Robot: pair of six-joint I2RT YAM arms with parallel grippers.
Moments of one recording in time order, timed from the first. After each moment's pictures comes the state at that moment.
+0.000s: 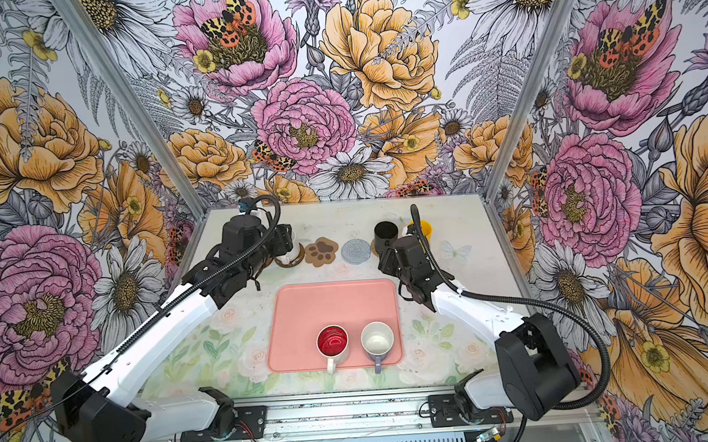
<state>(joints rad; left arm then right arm) -0.52 1.25 1.16 -0.36 -0.32 -0.45 0.49 1.33 0.84 -0.11 0.14 0.67</state>
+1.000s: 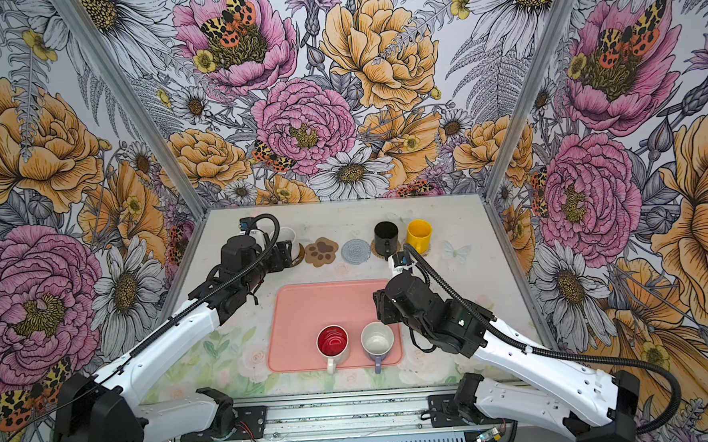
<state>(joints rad) -0.42 1.21 0.89 -0.13 -0.19 -0.39 0.96 0.94 0.96 -0.80 0.30 0.69</state>
